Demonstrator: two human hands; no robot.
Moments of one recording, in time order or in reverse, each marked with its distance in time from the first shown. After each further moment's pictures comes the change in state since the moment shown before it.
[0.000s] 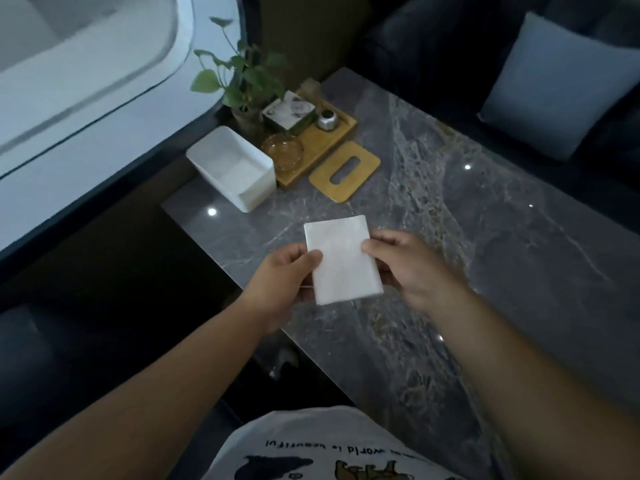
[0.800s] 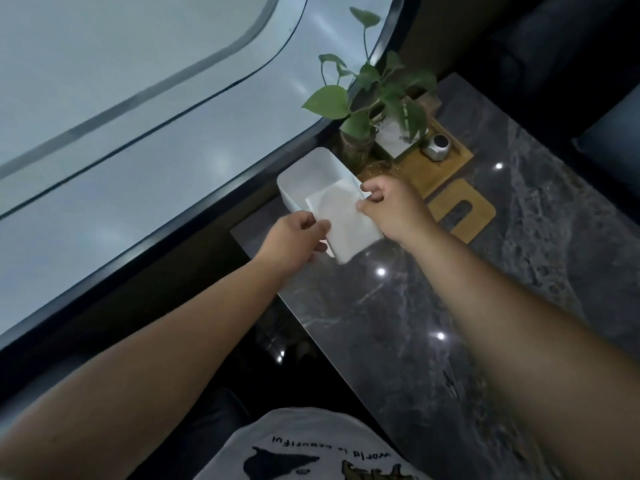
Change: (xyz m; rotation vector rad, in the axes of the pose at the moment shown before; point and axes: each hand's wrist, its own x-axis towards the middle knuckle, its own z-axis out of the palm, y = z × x) left_hand 0.174 0.064 -0.223 0.257 0.246 0.011; right_hand 0.261 -0.082 0.187 -0.783 0.103 -0.174
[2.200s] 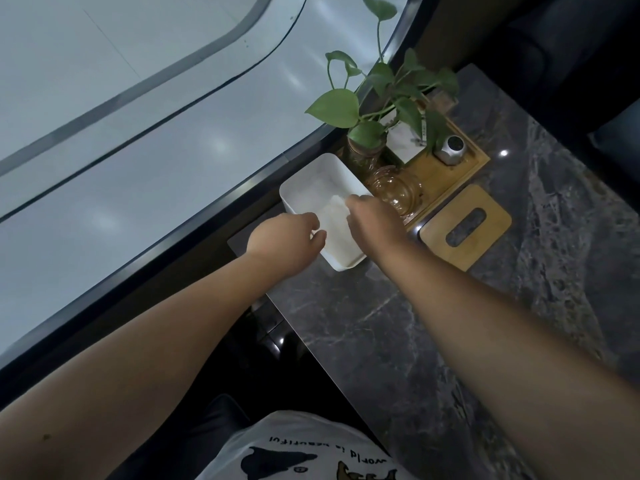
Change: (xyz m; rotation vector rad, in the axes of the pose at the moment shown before) left_hand 0.049 0.004 -0.020 1.019 -0.001 0.275; right_hand 0.051 0.017 0.057 -0.658 -0.021 -0.280
